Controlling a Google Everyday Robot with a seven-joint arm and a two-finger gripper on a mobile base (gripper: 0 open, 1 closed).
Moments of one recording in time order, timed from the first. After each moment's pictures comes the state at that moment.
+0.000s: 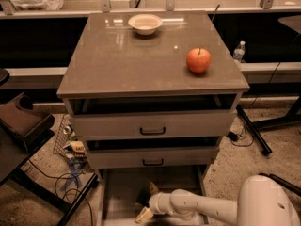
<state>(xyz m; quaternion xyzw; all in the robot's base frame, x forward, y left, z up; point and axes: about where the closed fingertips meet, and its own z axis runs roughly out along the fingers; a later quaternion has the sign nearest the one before) 0.503 0.039 0.176 -0.52 0.74 0.23 0.37</state>
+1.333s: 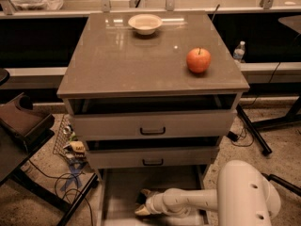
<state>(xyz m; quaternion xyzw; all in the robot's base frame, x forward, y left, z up) 0.507 0.050 0.147 -0.55 0.74 0.19 0.33</state>
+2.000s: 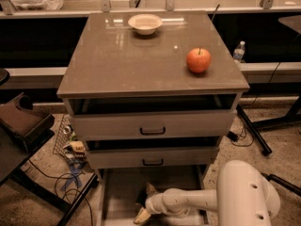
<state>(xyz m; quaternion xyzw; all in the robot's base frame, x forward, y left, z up) 0.506 0.052 0.146 -0.55 0.74 0.19 0.33</state>
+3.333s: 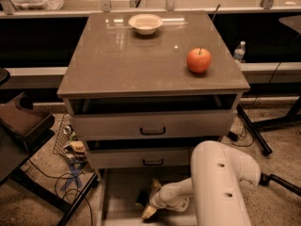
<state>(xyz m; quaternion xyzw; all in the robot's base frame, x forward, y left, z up) 0.529 0.009 0.131 -0.59 0.76 0.09 0.27</state>
